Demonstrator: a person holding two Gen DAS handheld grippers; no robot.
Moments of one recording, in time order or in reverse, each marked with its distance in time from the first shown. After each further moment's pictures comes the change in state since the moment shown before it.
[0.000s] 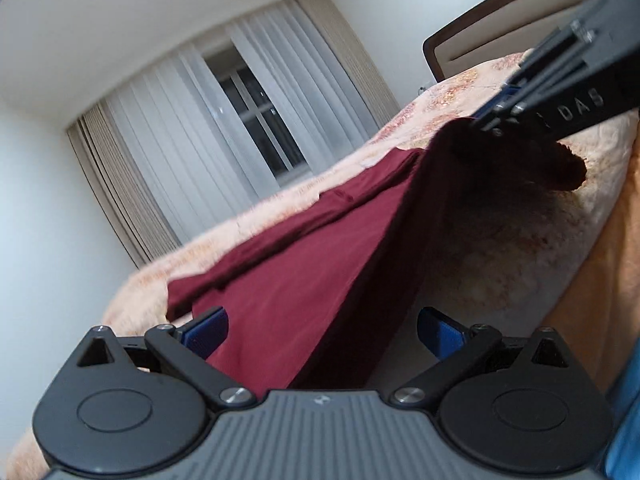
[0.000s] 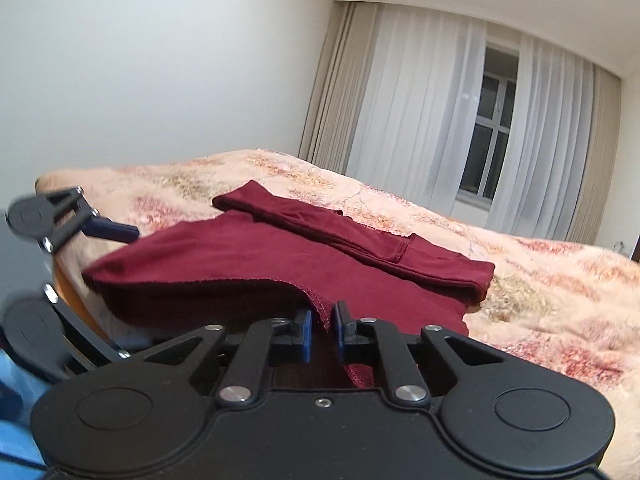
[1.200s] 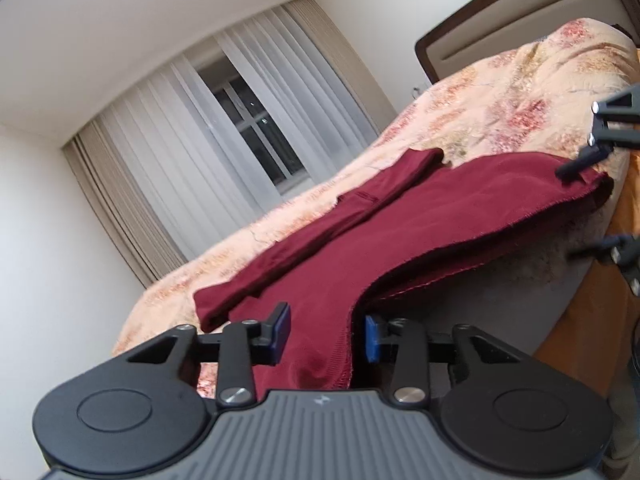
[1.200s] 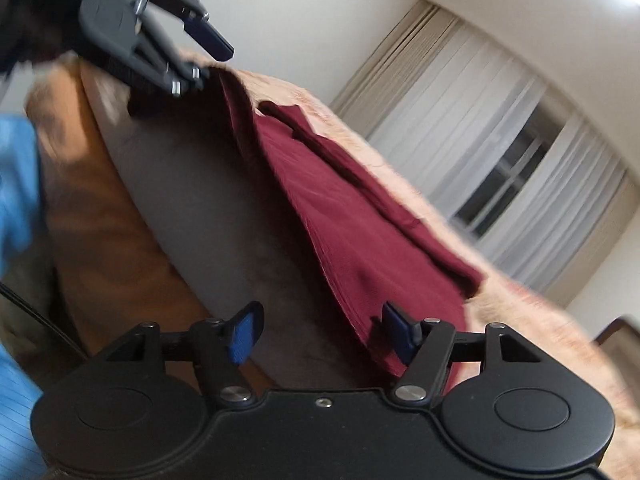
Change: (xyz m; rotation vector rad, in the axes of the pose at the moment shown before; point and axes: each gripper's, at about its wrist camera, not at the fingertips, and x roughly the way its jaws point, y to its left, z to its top) left arm -0.013 0.051 -0.004 0.048 -0.005 -0.022; right arm 0.014 0.052 -0.085 -0.467 0.065 -0.147
